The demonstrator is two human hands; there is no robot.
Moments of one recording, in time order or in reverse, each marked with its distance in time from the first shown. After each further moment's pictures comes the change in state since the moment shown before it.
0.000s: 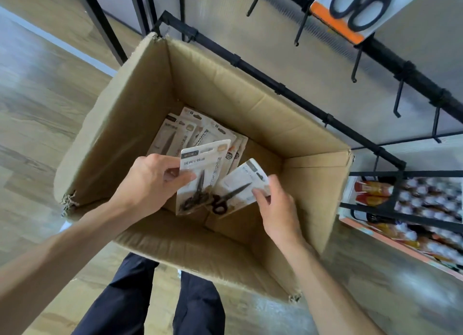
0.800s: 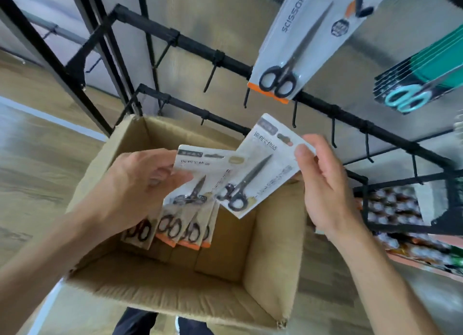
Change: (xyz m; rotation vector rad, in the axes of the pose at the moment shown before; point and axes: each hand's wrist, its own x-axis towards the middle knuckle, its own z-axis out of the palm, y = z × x) left_hand 0.020 0.120 -0.080 -0.070 -0.081 0.370; right_hand -0.015 -0.092 -0.181 0.503 0.223 -0.278
